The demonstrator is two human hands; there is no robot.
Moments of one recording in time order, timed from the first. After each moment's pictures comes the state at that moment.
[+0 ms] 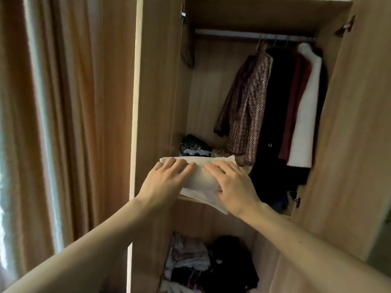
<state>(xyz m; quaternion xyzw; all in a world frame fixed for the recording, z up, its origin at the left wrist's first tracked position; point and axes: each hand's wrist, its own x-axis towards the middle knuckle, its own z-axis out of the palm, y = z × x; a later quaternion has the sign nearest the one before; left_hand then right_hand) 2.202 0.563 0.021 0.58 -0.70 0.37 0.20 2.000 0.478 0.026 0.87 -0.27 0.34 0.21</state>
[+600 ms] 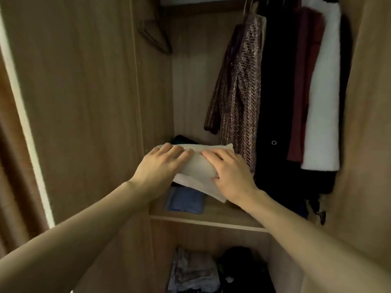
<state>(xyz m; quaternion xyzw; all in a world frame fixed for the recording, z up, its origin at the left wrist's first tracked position) 2.189 0.311 0.054 0.55 -0.71 0.43 0.13 1.987 0.222 0.034 0.85 -0.28 0.40 0.18</state>
